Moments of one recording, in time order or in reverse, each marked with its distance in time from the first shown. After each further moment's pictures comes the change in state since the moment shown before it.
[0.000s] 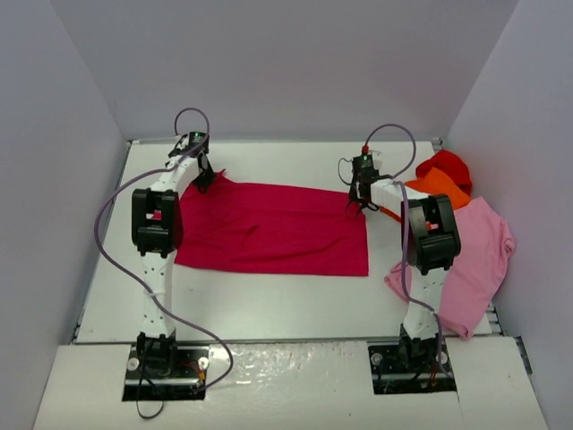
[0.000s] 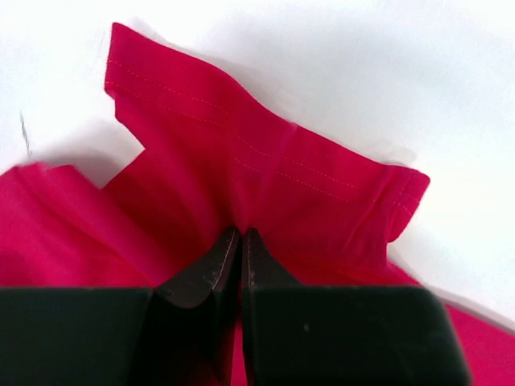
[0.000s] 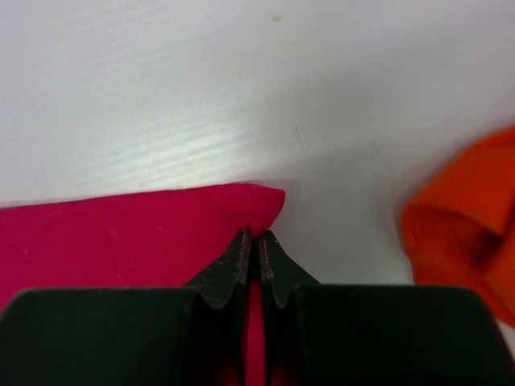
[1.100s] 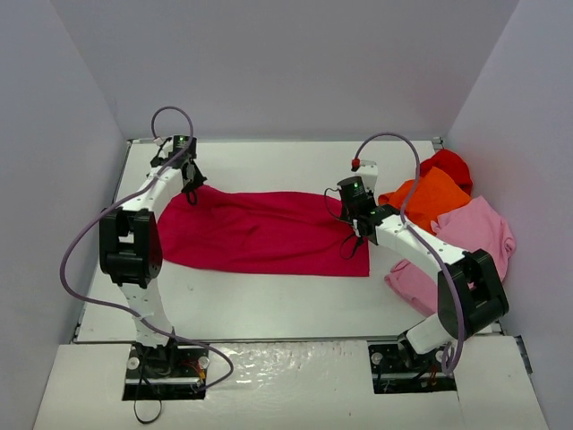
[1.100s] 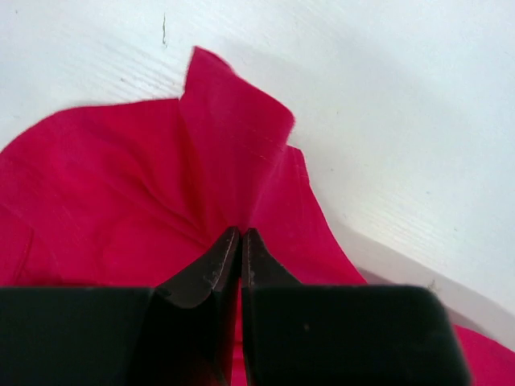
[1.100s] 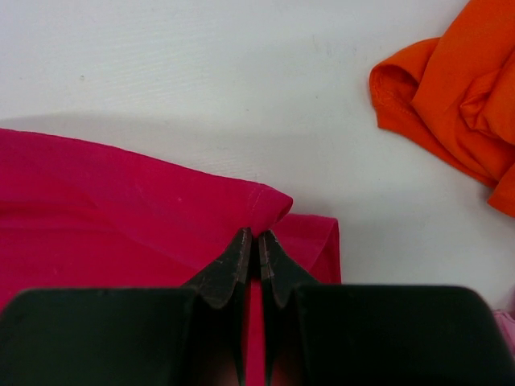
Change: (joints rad) left arm -0.006 -0.481 -0.493 0.105 -0.056 -0.098; right arm 0.267 -0.579 -0.421 -0.013 0.242 0.047
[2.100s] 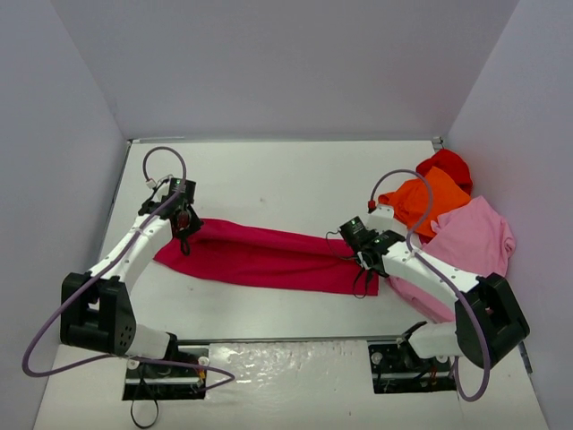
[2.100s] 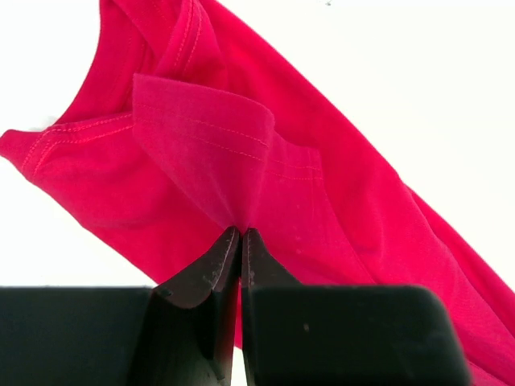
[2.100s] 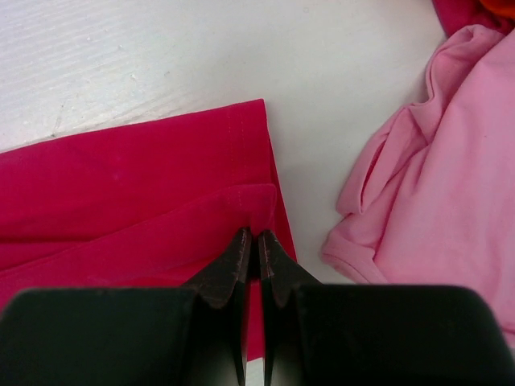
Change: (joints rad) left arm -0.090 -0.516 -0.516 -0.103 -0.046 -0.105; right arm 0.102 -0.182 -0.231 -0.382 0.148 0.324
